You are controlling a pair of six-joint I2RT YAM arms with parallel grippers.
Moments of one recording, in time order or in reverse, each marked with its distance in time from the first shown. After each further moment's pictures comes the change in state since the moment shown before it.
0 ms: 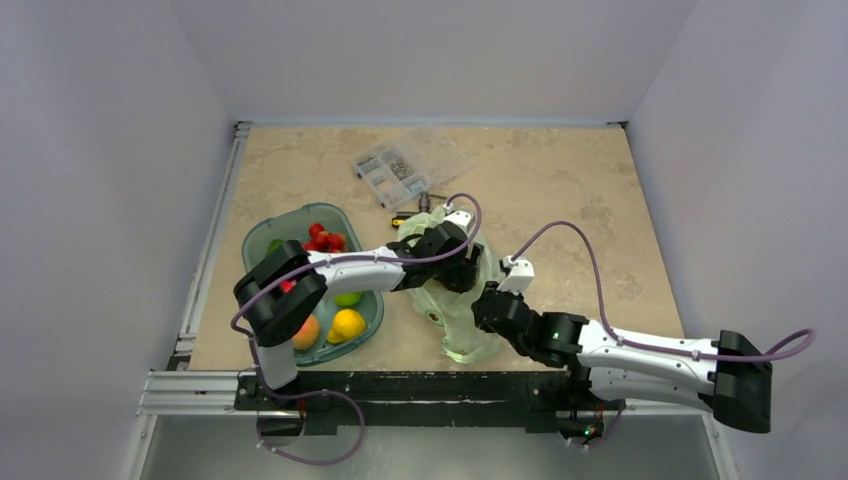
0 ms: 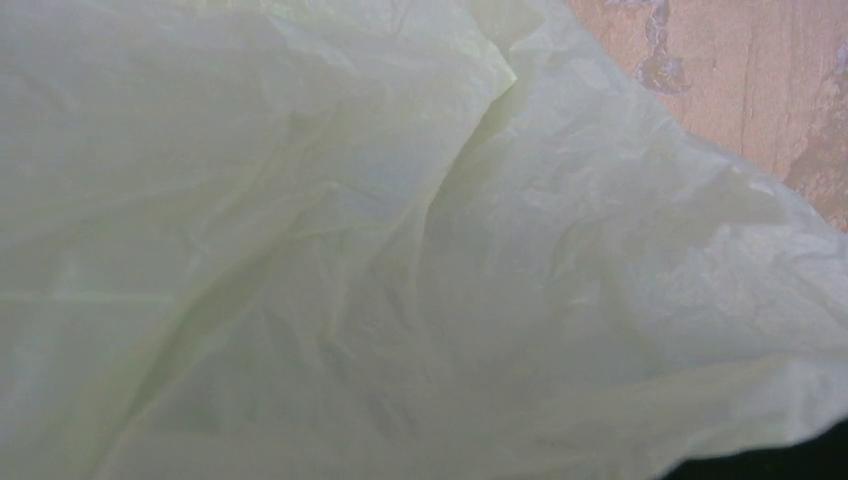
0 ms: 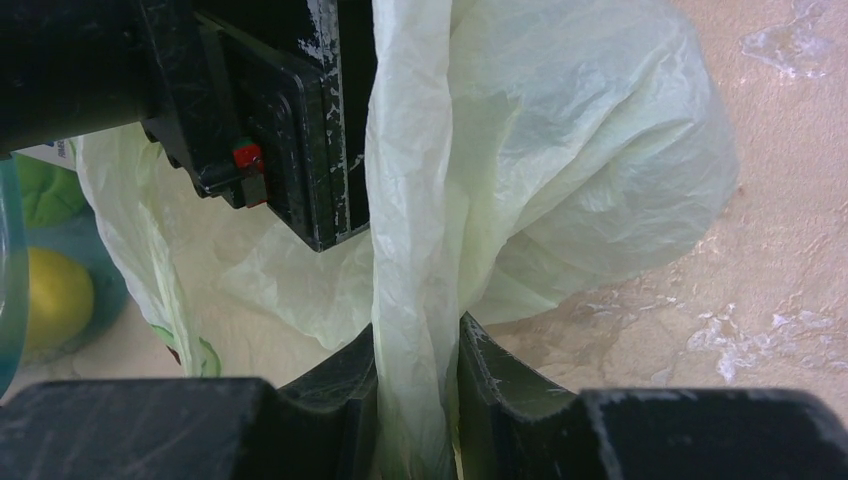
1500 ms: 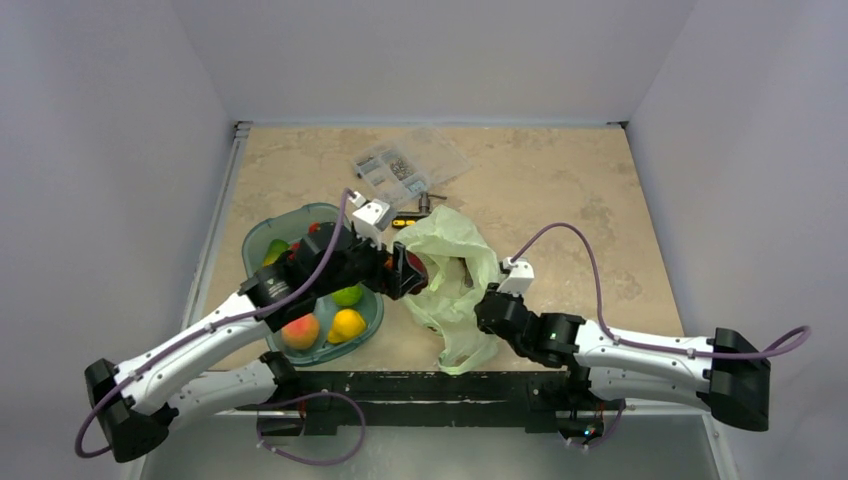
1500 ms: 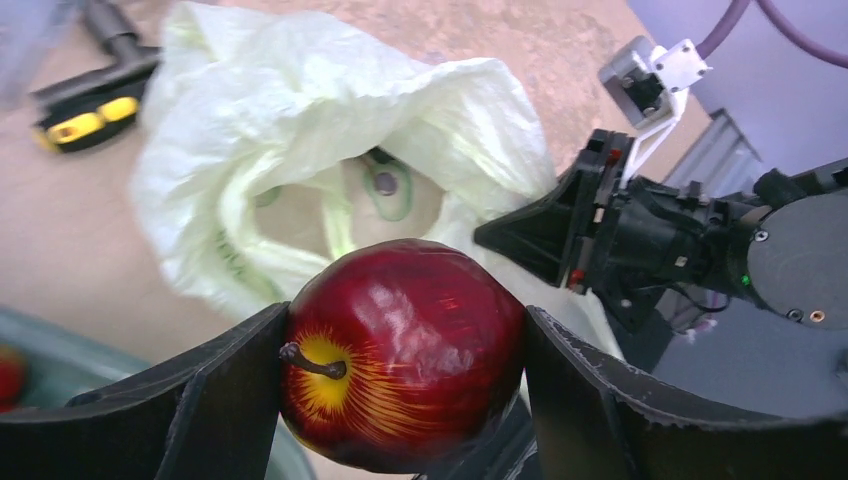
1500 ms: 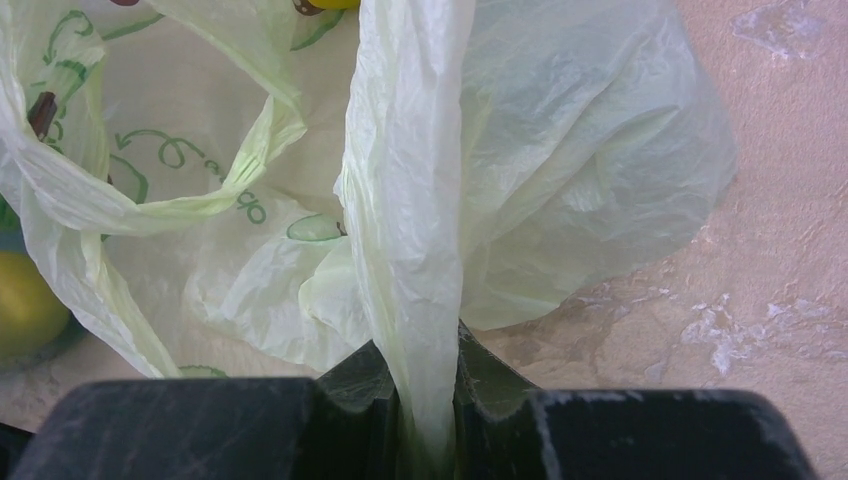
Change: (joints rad) left arm 0.093 -0.844 -0.234 -0.243 0.276 0.086; right arm -0.002 0.016 -0.011 0.000 0.005 0.026
